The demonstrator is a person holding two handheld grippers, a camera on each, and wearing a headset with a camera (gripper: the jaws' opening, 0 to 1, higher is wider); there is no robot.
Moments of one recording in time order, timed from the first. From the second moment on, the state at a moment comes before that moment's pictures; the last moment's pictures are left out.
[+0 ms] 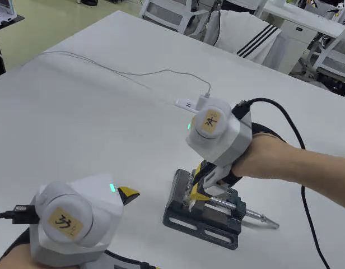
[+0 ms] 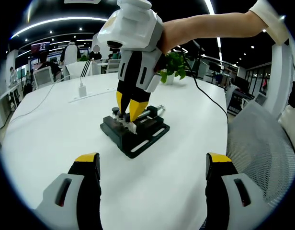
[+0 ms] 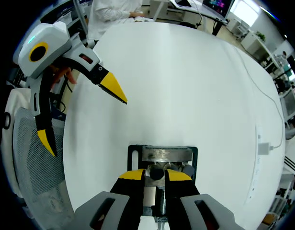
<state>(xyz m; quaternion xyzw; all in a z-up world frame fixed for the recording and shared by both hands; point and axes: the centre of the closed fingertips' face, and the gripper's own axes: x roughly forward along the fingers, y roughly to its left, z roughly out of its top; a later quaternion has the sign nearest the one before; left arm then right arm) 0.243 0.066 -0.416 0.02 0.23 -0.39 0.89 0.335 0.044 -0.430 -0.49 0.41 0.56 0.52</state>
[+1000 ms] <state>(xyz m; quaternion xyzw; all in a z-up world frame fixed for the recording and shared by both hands) 0.244 0.072 -0.422 0.02 0.24 -0.39 0.89 0.337 0.040 -0.421 -0.39 0.44 0.61 0.54</state>
